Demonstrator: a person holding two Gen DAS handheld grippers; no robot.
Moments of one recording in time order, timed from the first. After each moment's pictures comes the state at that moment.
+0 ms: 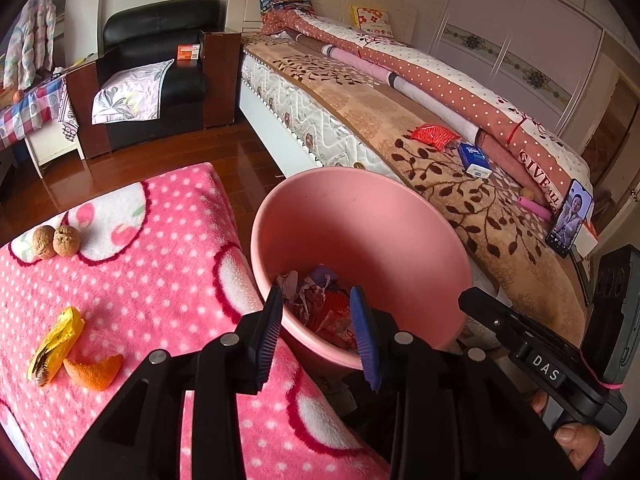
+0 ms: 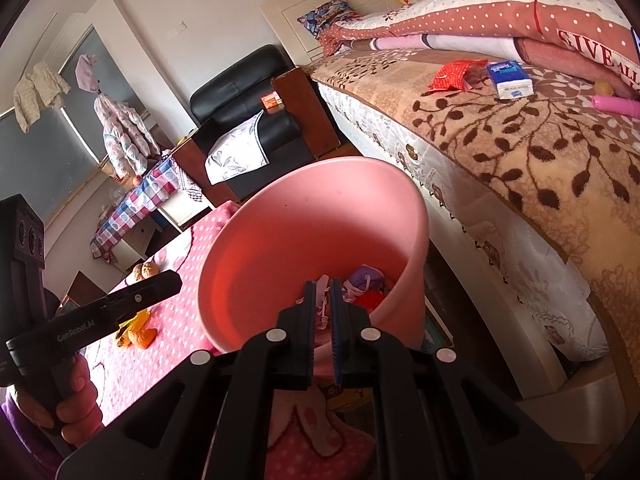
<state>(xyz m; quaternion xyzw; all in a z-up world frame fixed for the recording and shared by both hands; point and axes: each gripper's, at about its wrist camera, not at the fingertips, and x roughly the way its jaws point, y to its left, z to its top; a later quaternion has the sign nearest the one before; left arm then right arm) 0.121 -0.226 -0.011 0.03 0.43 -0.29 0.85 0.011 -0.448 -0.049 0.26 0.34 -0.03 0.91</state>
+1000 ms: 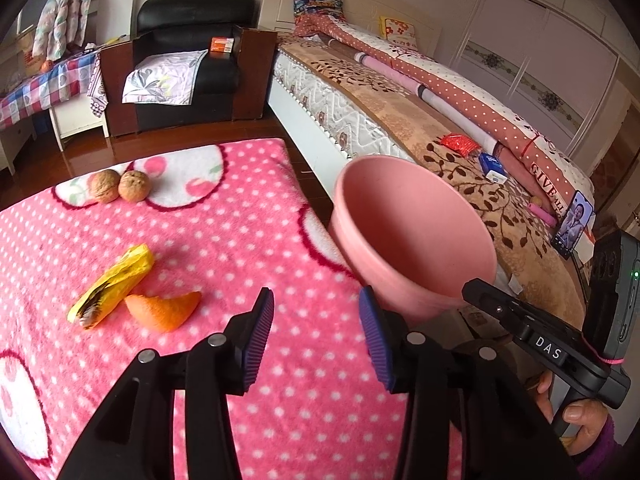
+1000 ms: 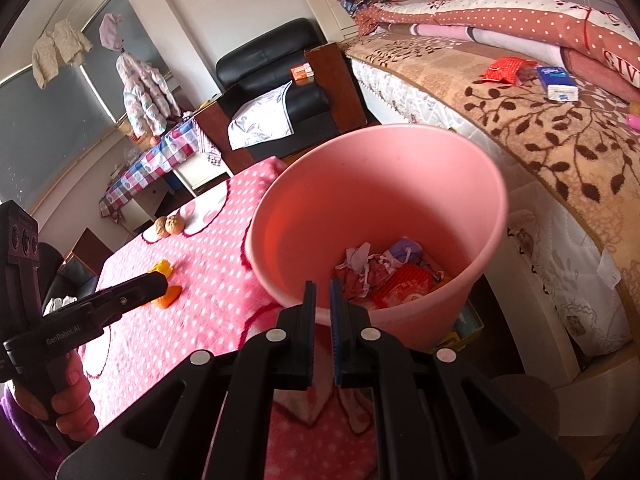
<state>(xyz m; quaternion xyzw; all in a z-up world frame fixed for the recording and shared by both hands) 0.100 -0.137 -0.019 -0.01 0.44 -0.26 0.86 0.017 -0.384 -0.046 0.21 0.38 0.02 0.90</state>
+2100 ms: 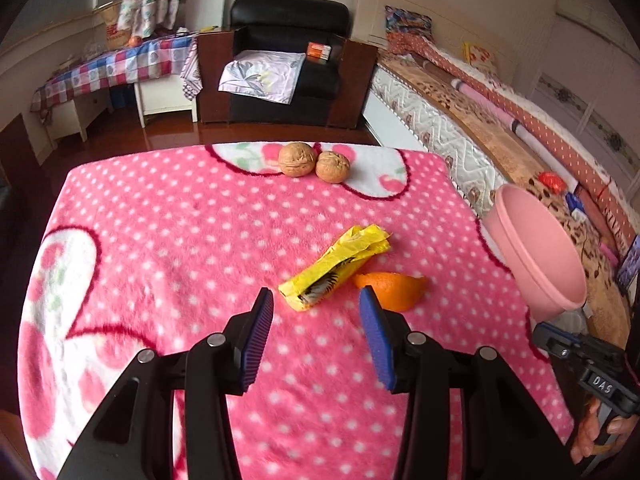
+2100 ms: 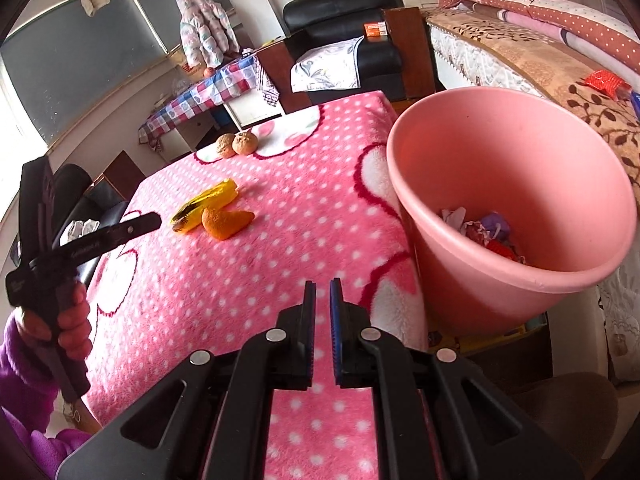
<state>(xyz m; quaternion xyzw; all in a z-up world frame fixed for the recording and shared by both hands) 0.123 0.006 -0.043 -0.02 0.43 -0.14 0.89 0.034 -0.291 -0.060 0.14 0.43 0.13 0.88</state>
